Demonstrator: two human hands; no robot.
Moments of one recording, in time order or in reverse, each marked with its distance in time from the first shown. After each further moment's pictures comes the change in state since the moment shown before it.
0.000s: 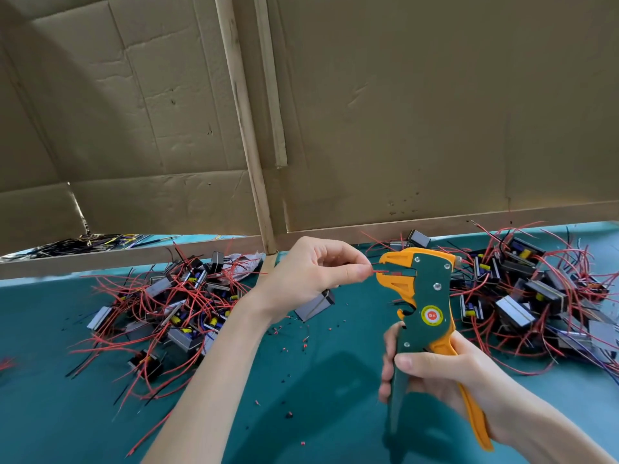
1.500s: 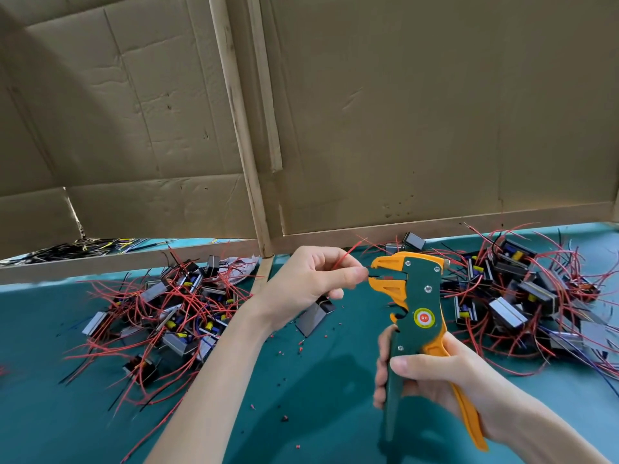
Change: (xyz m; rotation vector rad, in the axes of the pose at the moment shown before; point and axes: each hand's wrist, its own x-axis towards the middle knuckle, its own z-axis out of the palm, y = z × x) left_hand 0.004 -0.008 0.005 -0.113 -0.012 -0.069; right_hand 0.000 0.001 -0.005 0.011 -0.065 0.028
